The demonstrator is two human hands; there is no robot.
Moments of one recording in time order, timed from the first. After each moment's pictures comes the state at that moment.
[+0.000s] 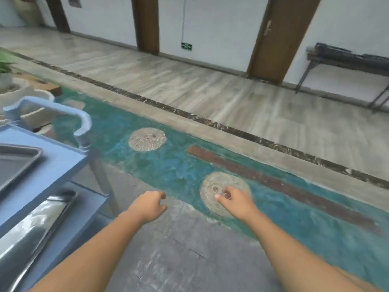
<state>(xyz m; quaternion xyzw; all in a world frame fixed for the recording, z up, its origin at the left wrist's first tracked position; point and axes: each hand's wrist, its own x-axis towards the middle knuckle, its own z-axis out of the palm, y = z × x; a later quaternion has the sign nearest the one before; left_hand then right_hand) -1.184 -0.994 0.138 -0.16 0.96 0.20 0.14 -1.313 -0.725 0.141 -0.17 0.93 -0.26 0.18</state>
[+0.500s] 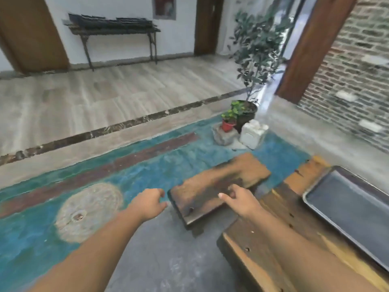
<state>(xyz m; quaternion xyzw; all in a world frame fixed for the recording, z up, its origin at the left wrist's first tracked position) -1.278 -0.517 0.147 0.35 0.91 0.10 0.20 -1.096 -0.259 0.139 0.33 0.90 -0.29 0.04</state>
